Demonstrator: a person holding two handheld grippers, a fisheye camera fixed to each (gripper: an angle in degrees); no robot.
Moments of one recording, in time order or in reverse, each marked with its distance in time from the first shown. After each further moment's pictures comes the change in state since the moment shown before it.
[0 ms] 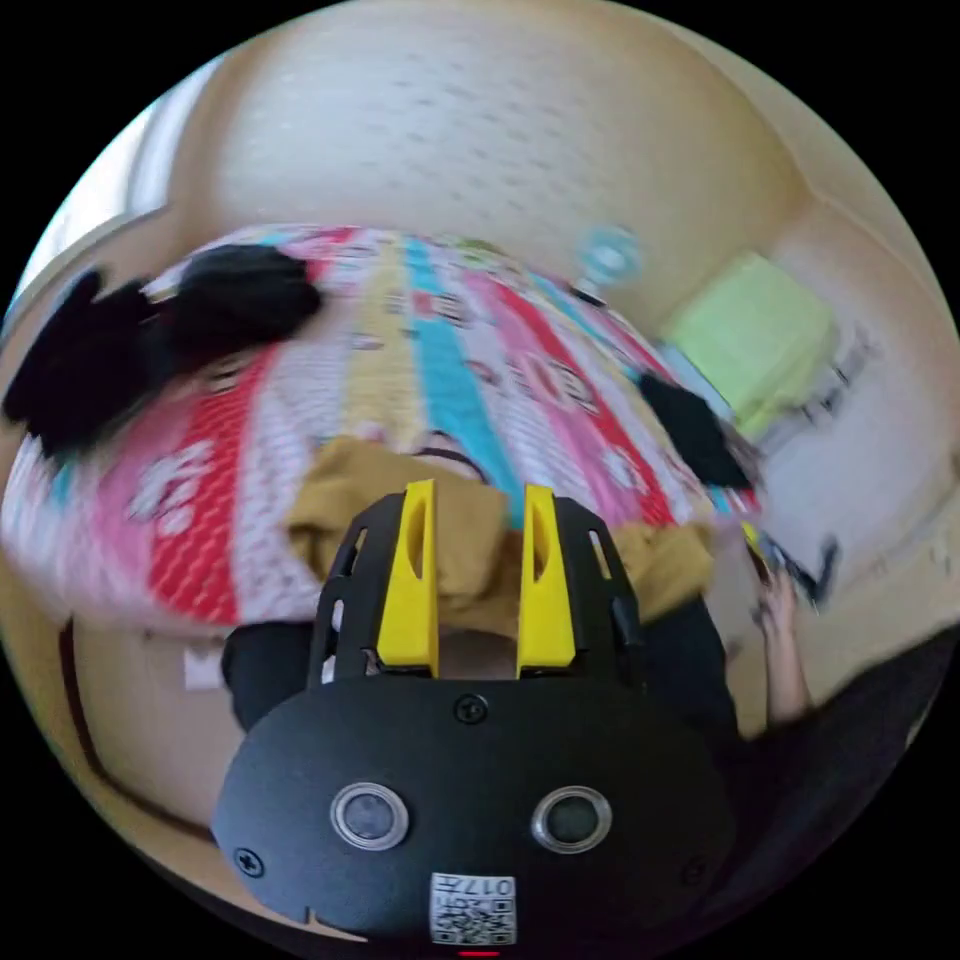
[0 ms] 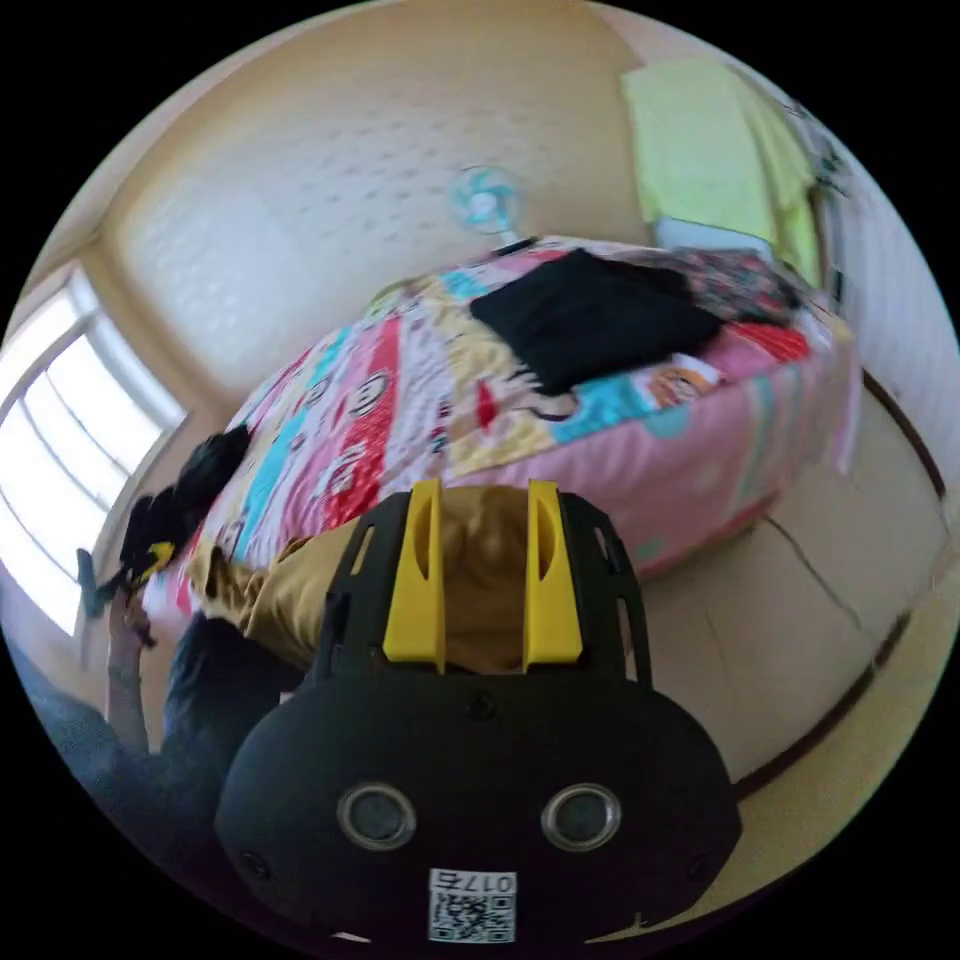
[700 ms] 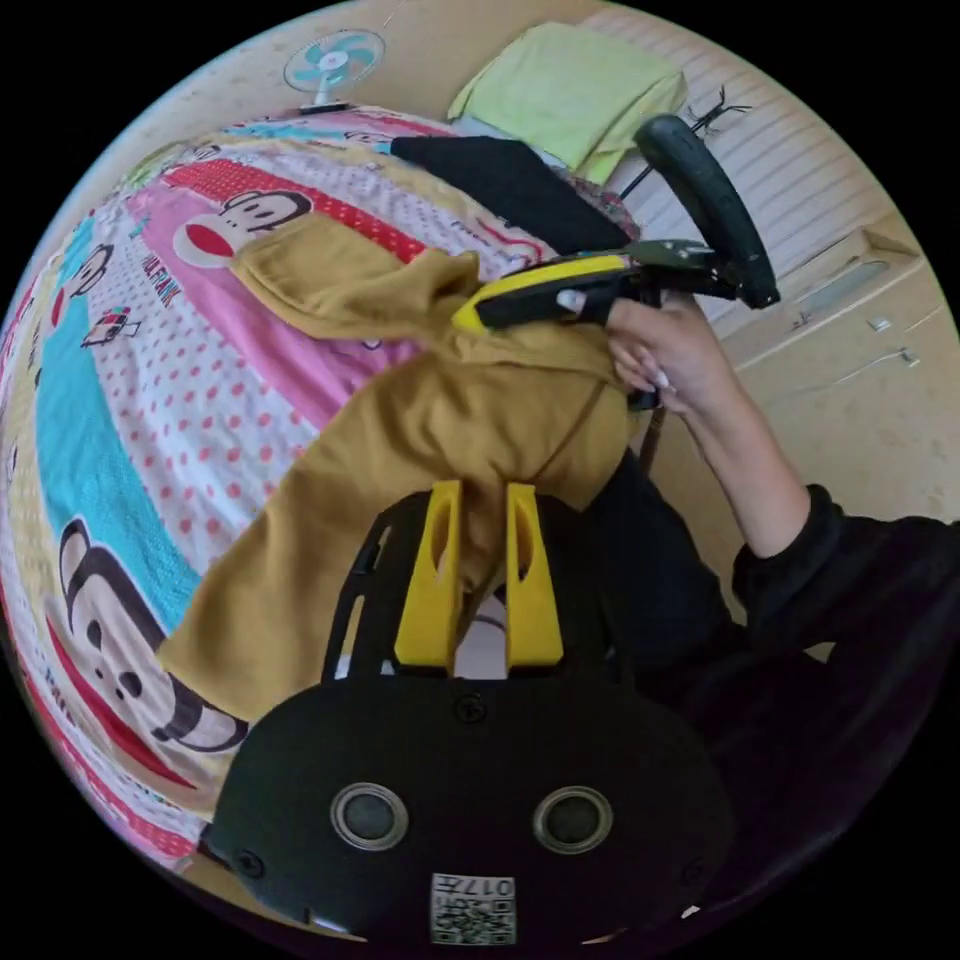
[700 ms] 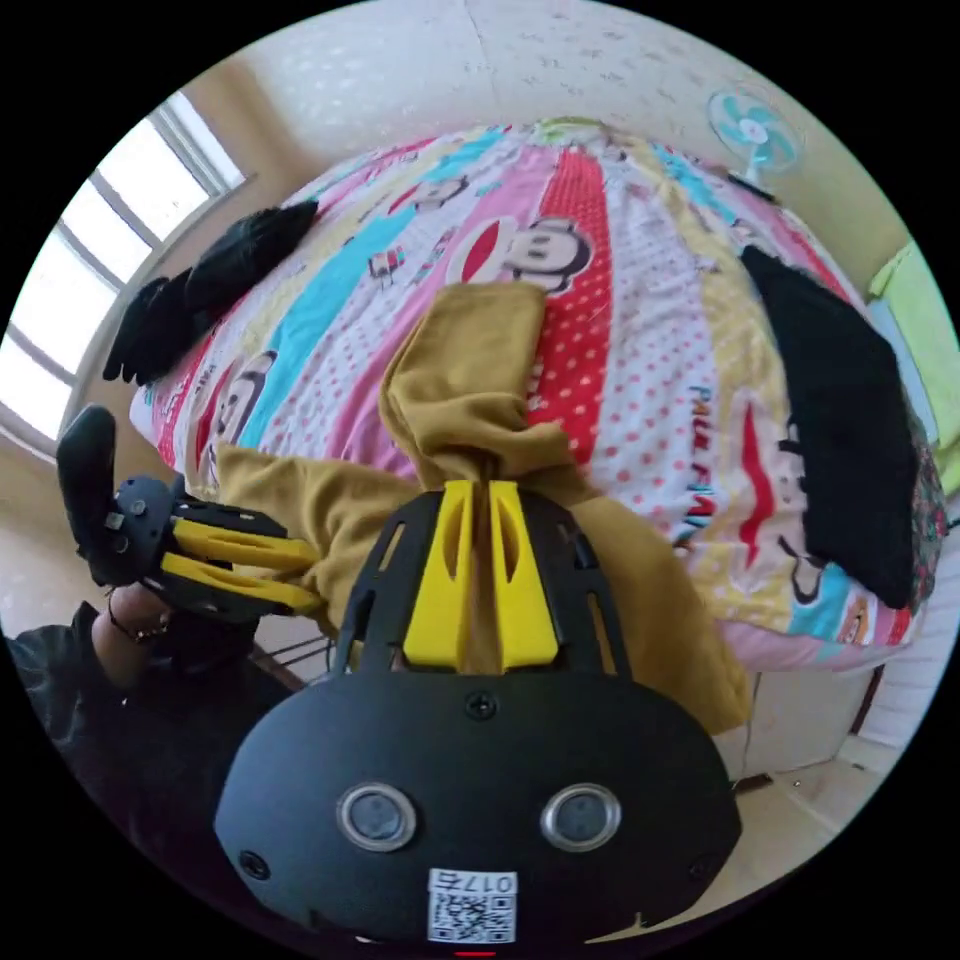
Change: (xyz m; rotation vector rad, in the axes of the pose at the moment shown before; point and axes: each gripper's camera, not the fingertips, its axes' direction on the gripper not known) left arm 0.085 -0.045 0.133 -0.496 0.300 0.423; right arm -0.208 -0.106 0.173 -0.435 0.004 -0.413
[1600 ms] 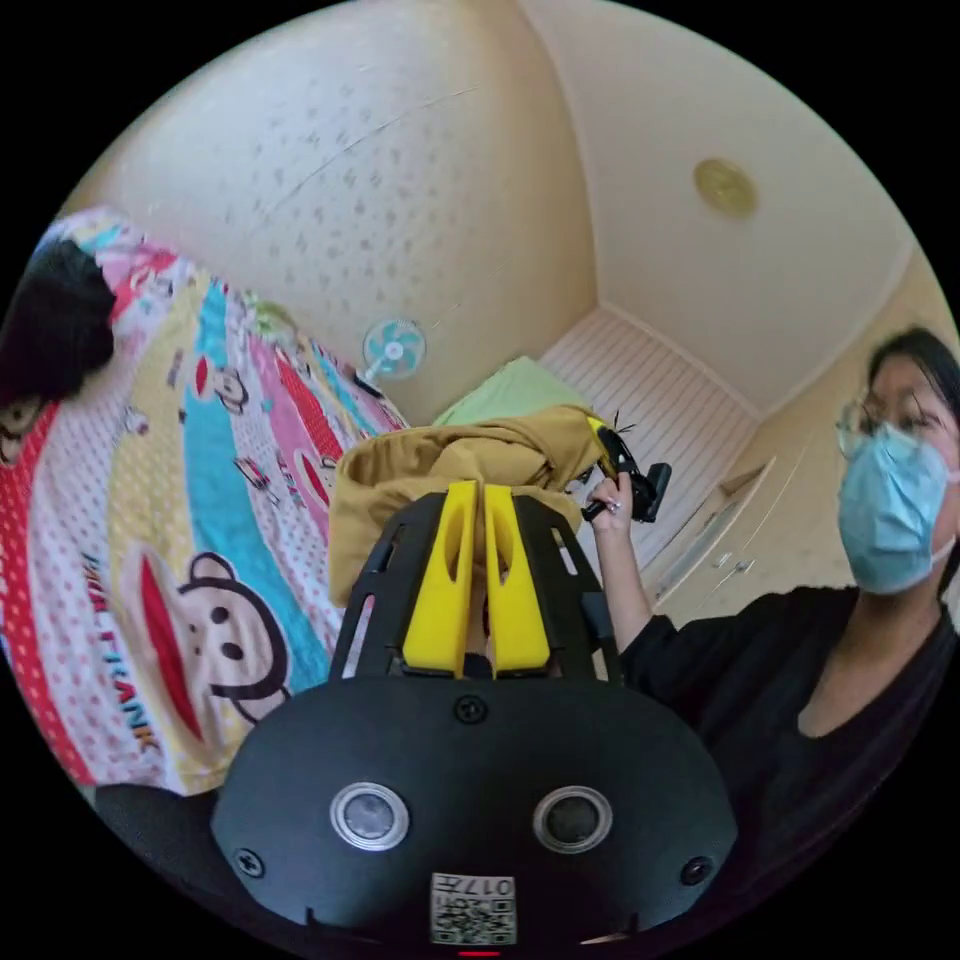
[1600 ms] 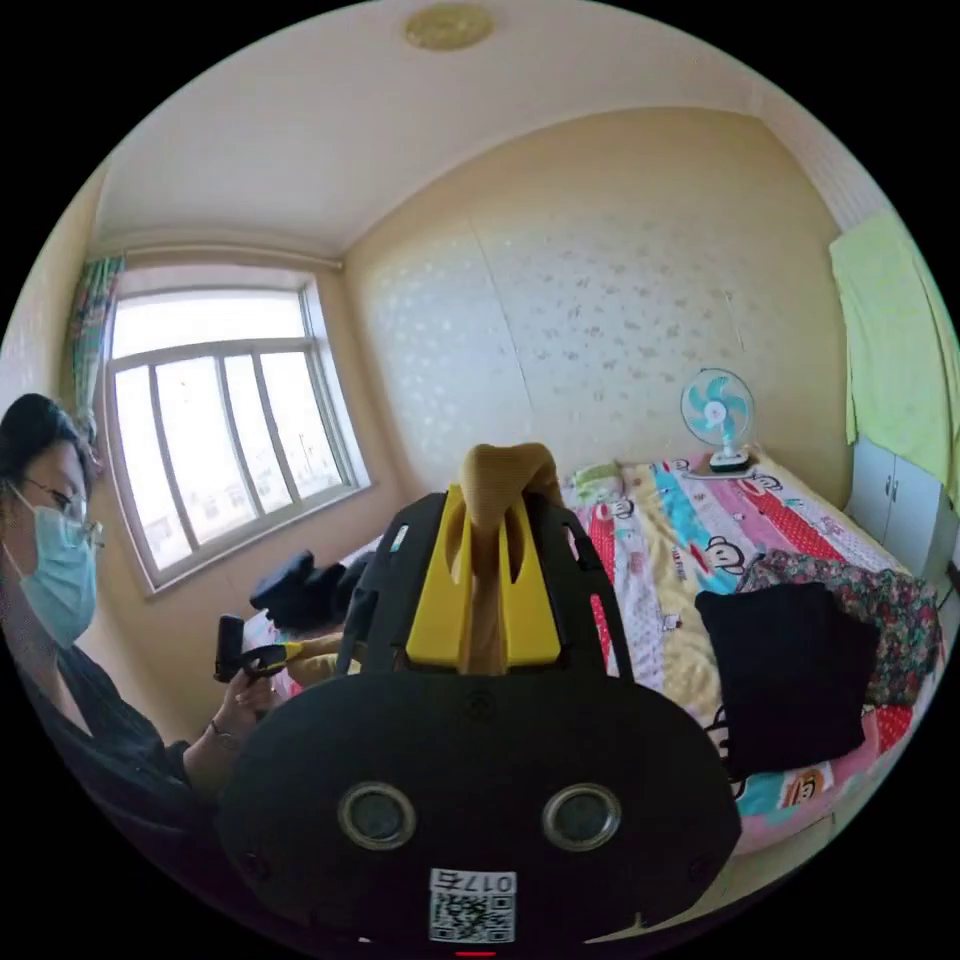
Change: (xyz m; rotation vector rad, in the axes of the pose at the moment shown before) left arm -0.089 0.224 -0.260 0.954 0.267 -0.161; right arm -0.021 0.047 -0.280 0.962 -0.269 -0.046
